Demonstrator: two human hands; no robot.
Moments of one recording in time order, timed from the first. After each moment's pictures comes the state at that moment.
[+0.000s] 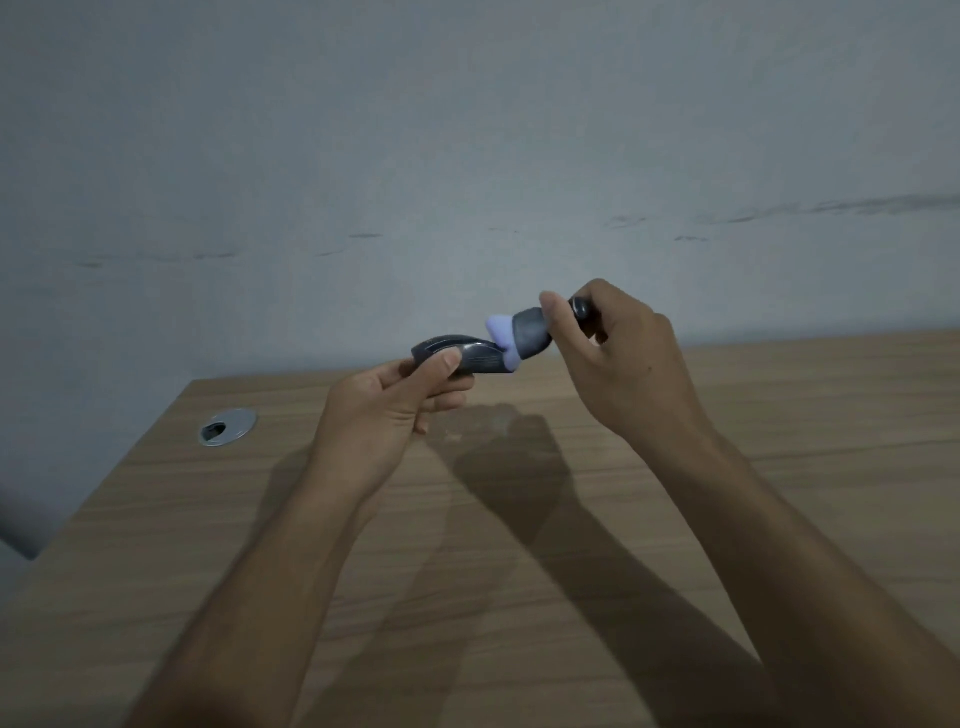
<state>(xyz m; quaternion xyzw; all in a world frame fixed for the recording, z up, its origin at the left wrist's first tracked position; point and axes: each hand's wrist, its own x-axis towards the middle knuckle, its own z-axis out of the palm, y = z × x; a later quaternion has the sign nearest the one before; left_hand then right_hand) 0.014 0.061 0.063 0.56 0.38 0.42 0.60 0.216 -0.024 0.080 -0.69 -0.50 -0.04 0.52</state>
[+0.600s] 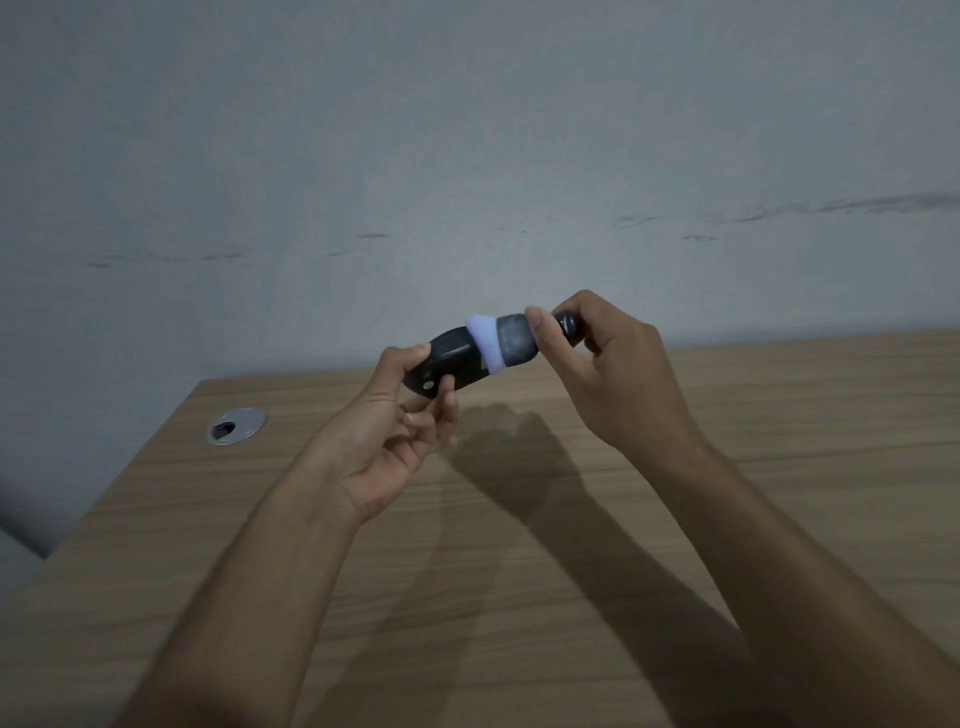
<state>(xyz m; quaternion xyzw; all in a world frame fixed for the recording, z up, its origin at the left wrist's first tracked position) 0.004 0.060 0.079 0.29 0.37 0.34 0.82 0.210 -0.020 0.069 -0.65 -0.55 -0.03 0.53</state>
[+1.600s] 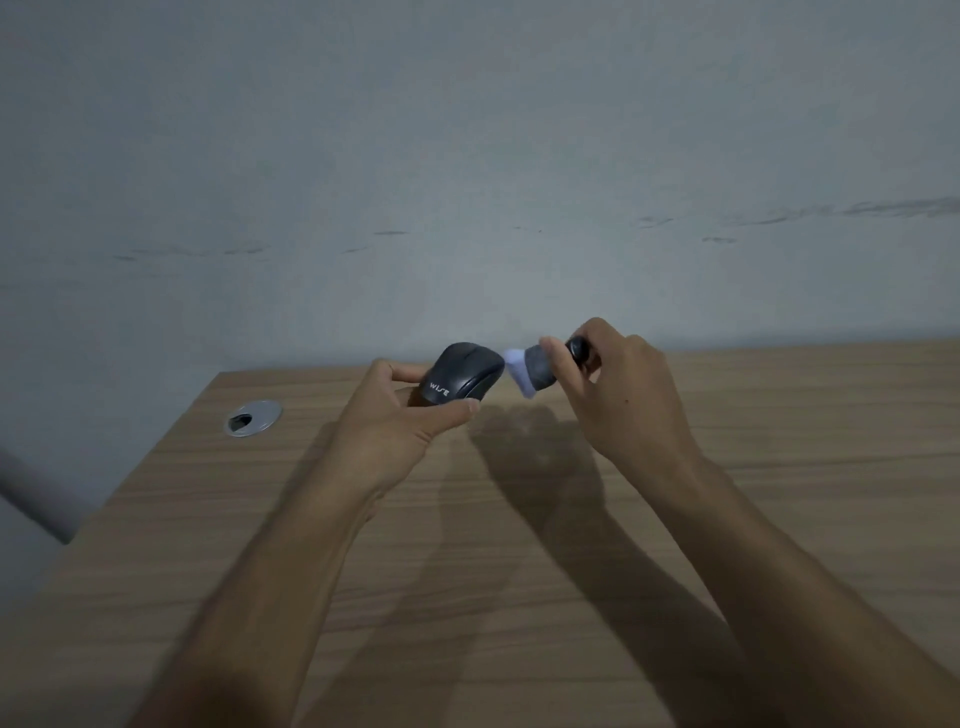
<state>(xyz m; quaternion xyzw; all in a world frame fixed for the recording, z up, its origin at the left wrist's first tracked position) -0.003 0.076 0.048 0.62 0.47 0.37 0.51 0.212 -0.006 0.039 -0.73 -0.52 -0.08 0.44</state>
